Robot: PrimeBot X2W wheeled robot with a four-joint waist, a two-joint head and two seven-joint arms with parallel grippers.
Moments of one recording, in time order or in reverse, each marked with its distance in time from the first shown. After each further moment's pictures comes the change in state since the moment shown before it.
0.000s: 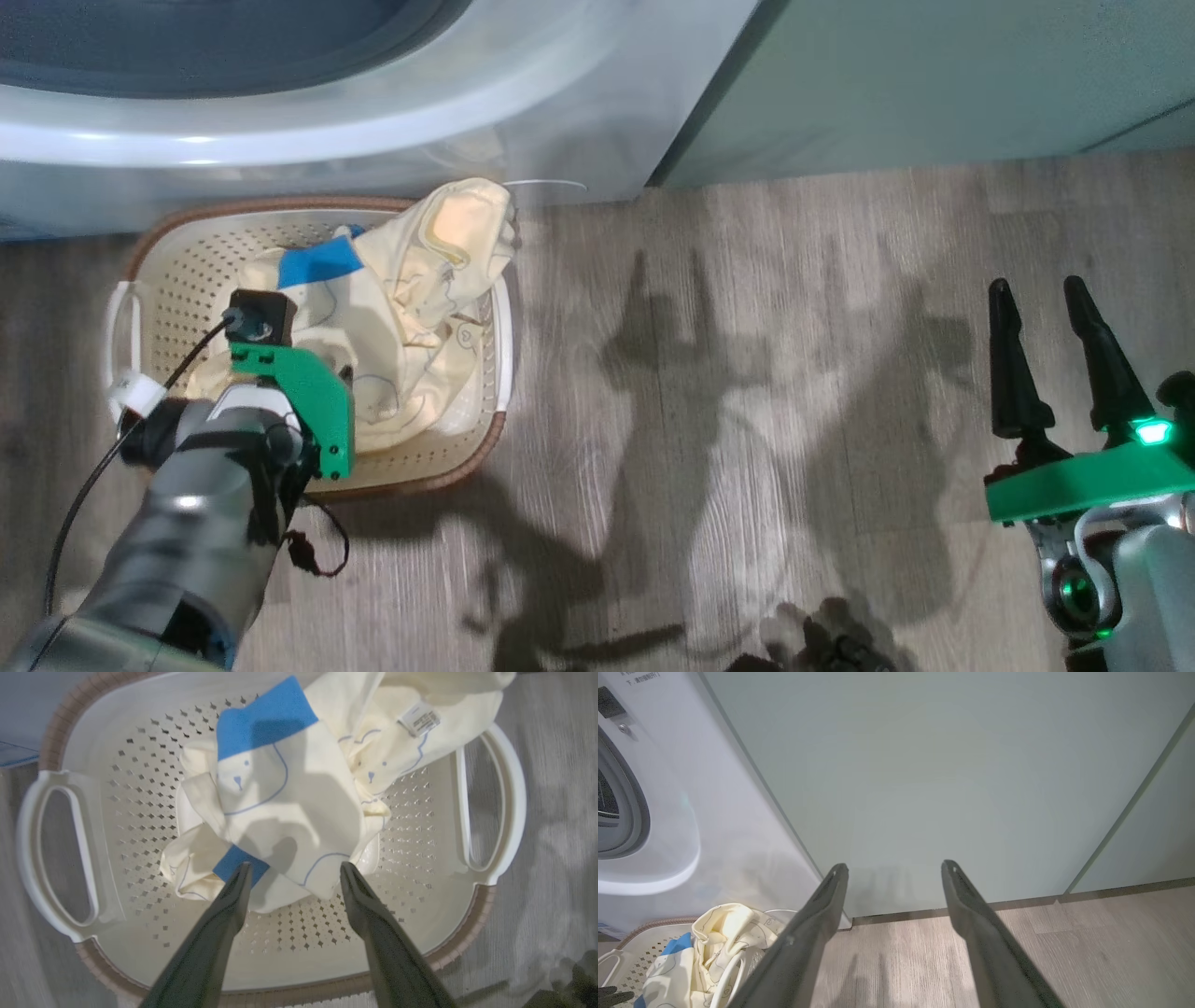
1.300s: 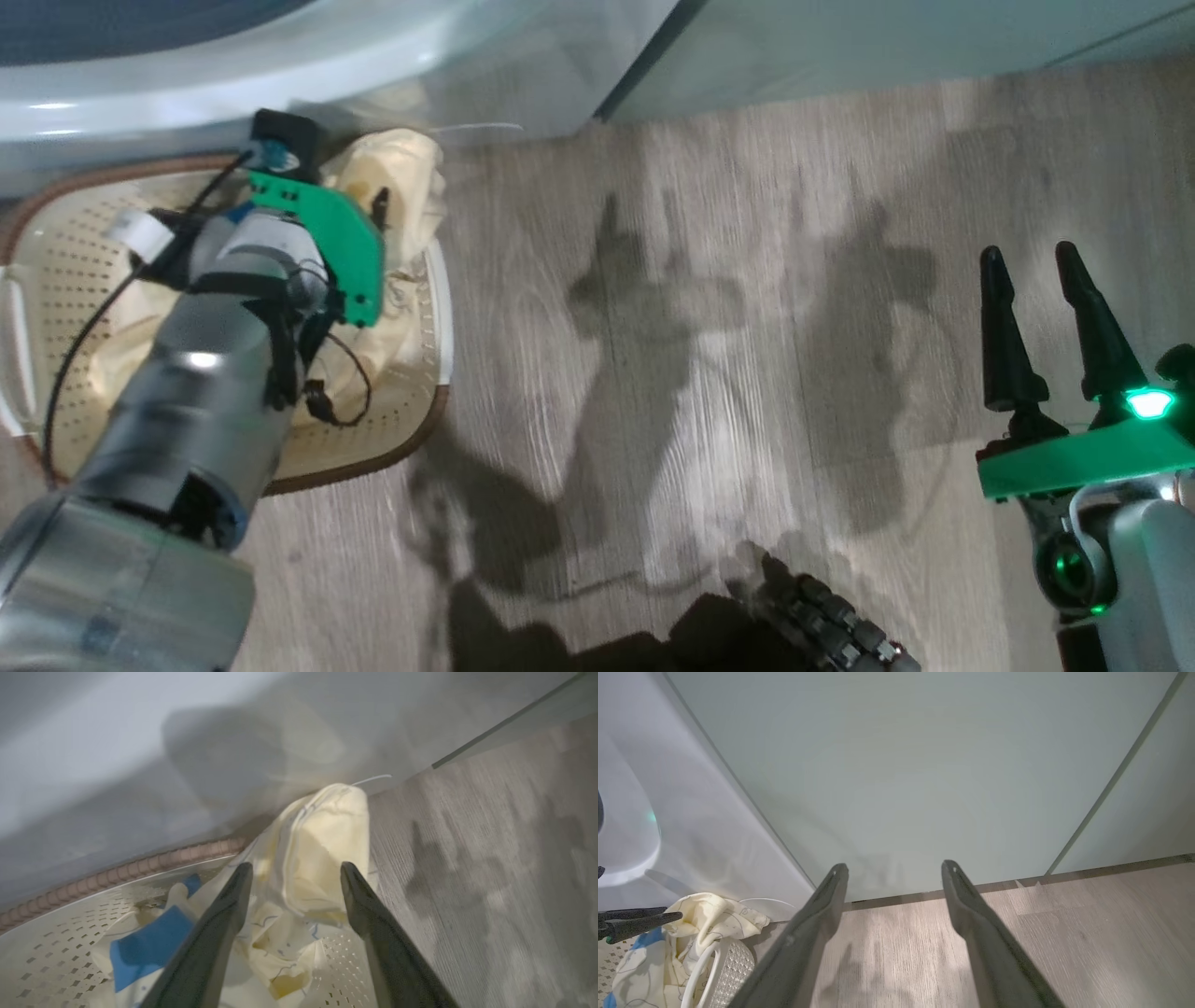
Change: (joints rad) left arm -0.256 -0.031 -0.088 0.001 0.029 -0.042 -0.062; right arm -0.039 0.017 0.006 -0.016 0.009 0.000 0.000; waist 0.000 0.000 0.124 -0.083
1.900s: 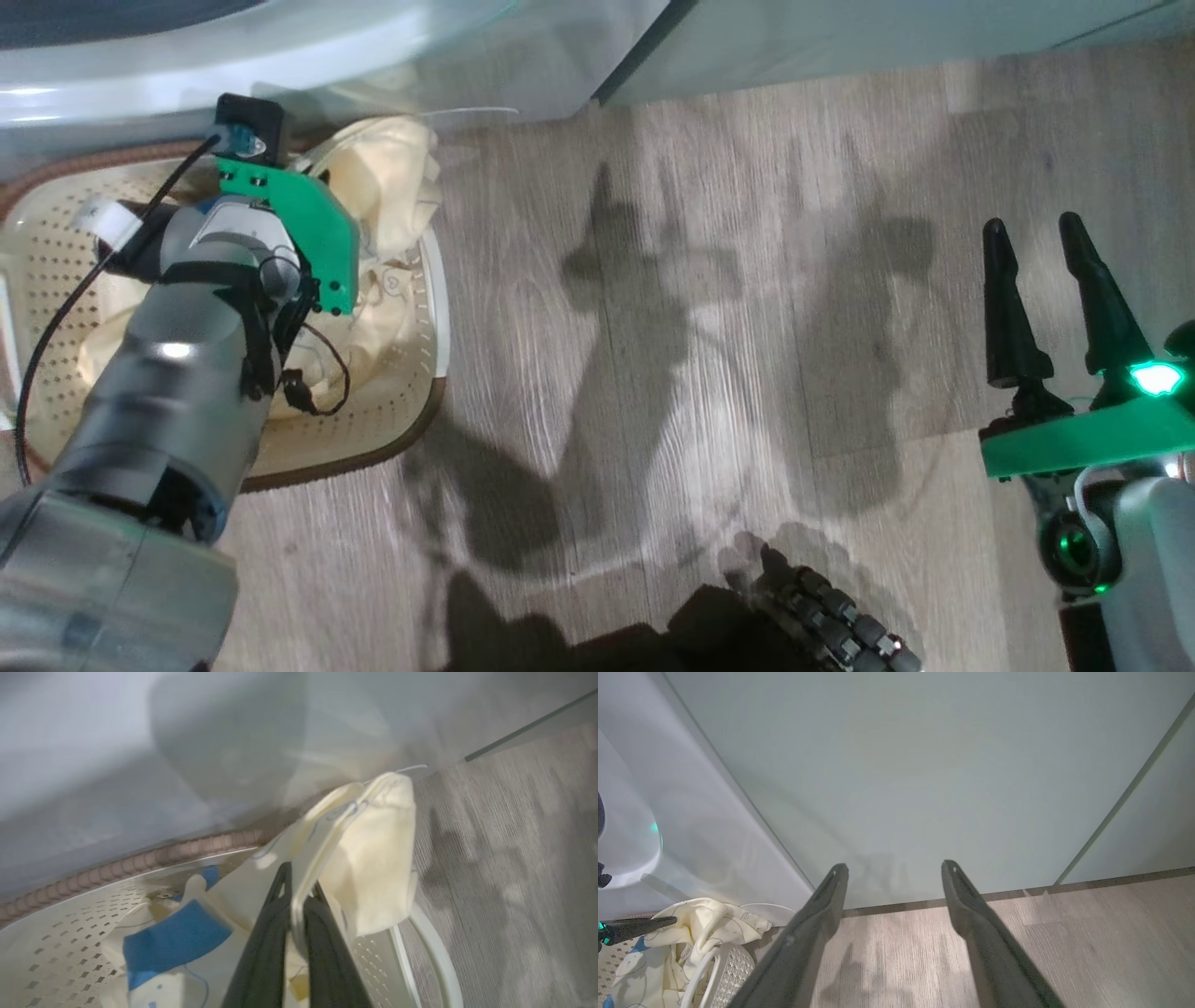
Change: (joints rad) left arm -0.017 0.030 -0.011 0.002 -0.023 0.013 0.014; right arm -0.038 0.005 -0.004 -0.003 -0.002 0.000 0.000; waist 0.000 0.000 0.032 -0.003
